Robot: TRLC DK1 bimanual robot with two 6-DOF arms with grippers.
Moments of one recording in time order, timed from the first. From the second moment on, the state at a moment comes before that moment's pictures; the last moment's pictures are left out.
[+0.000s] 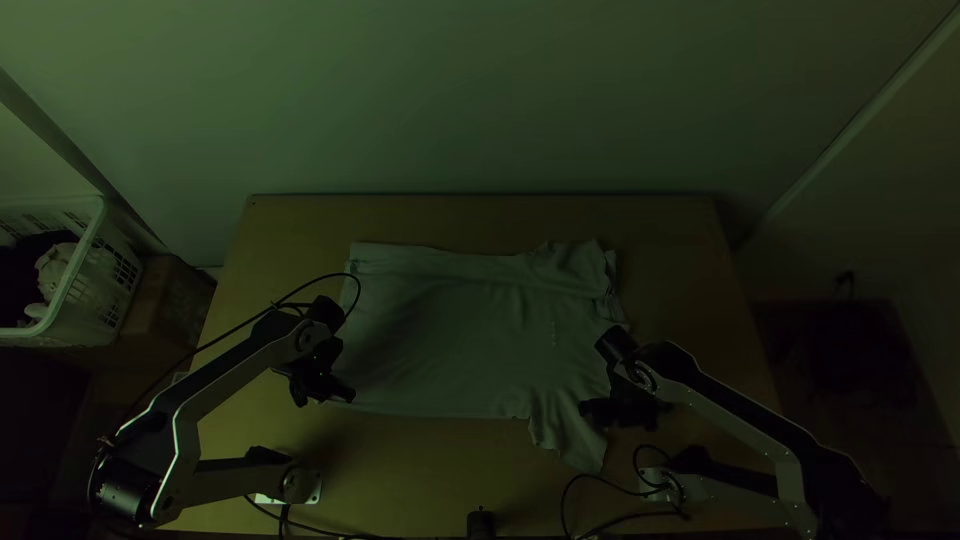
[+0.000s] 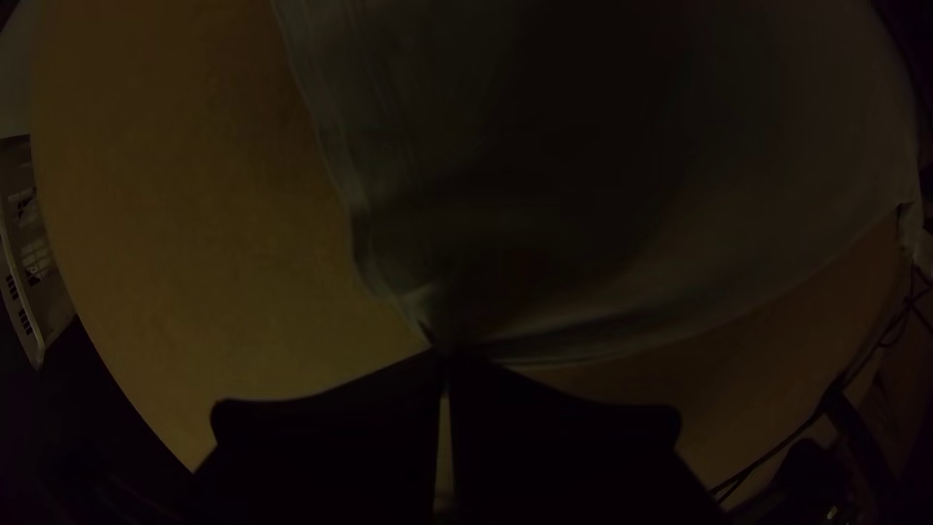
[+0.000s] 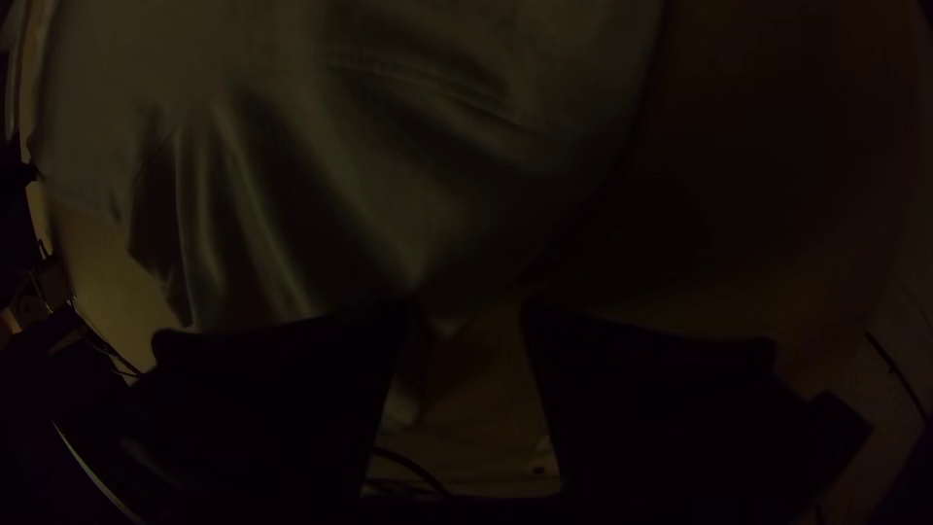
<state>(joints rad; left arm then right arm) -0.26 1.34 0.79 -1.06 -0.12 0.08 0.60 1.25 0.63 -1.01 -0.18 0.49</state>
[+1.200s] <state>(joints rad) -0.12 1.38 1.10 -1.05 -0.09 0.12 0.46 1.23 0.86 -1.04 -0.02 0.39</state>
